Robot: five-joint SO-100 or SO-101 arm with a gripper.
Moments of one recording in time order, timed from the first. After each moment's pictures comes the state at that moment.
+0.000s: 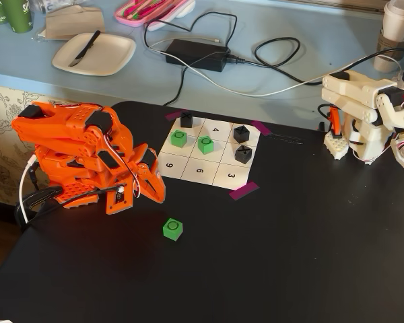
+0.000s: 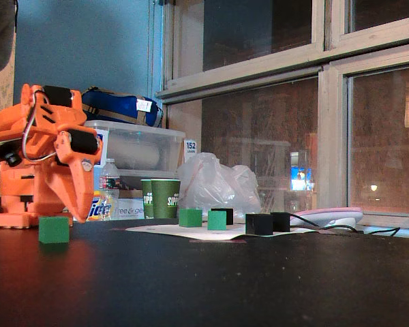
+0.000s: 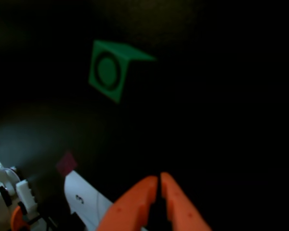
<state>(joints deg) 6.5 189.0 174.6 54.5 -4.4</state>
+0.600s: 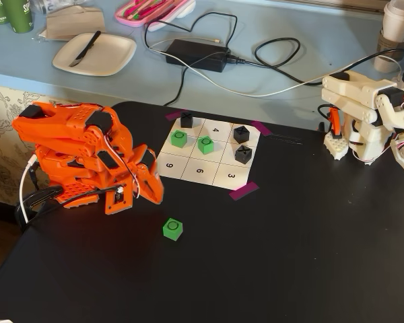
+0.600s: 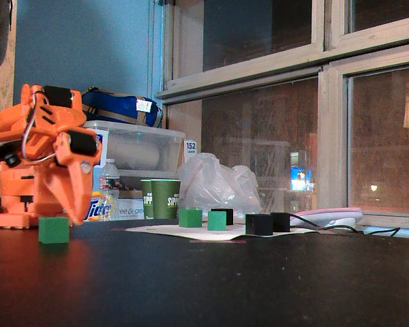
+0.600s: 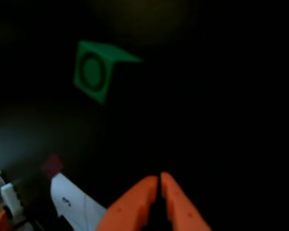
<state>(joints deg) 7.4 188.4 171.7 58.8 -6.2</state>
